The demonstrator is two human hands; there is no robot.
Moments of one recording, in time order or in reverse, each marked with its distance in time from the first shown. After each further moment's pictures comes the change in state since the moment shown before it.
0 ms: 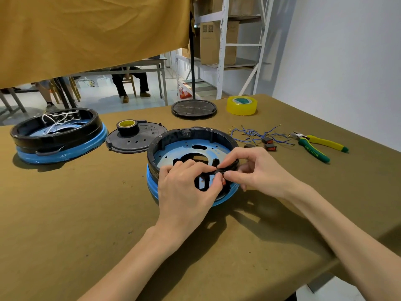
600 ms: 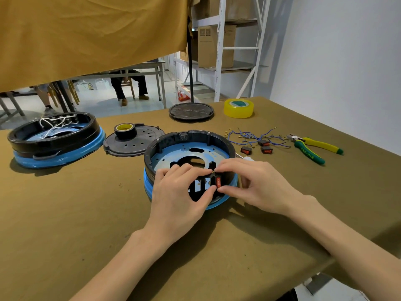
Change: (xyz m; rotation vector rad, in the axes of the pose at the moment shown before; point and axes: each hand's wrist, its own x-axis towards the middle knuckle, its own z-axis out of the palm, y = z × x) left_hand -0.002 -0.015 -0.006 0.051 -0.101 0.104; right_hand -0.017 -0.001 0.003 -0.589 0.094 -0.376
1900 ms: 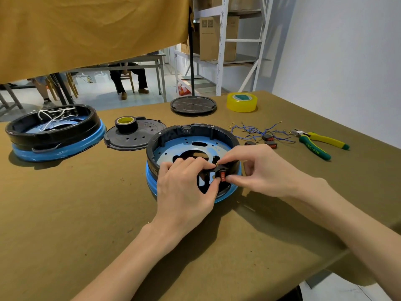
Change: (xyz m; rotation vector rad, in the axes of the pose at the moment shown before) left_hand 0.004 0.010 0.001 0.060 0.018 -0.080; right_hand 0.020 0.002 -0.011 0.168 -0.161 0.139
